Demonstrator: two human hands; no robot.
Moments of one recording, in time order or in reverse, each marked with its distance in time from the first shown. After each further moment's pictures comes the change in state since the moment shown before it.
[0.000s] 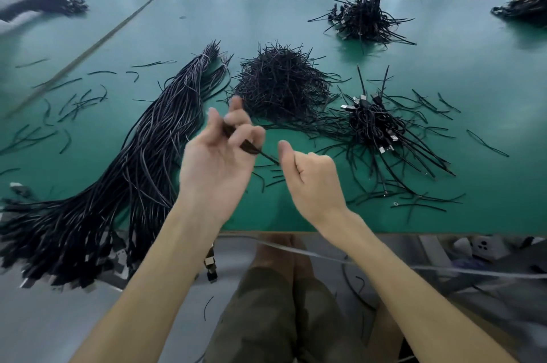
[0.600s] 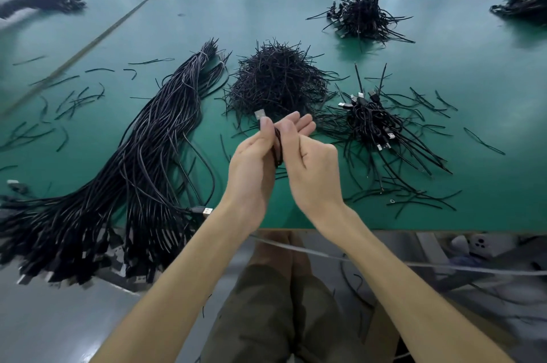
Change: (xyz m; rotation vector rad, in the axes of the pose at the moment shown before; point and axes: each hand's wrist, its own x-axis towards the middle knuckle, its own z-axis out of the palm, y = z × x) left_hand 0.007 -0.053 -0.004 0.605 0.000 0.057; right_hand 0.011 -0.017 -0.007 0.163 0.101 0.165
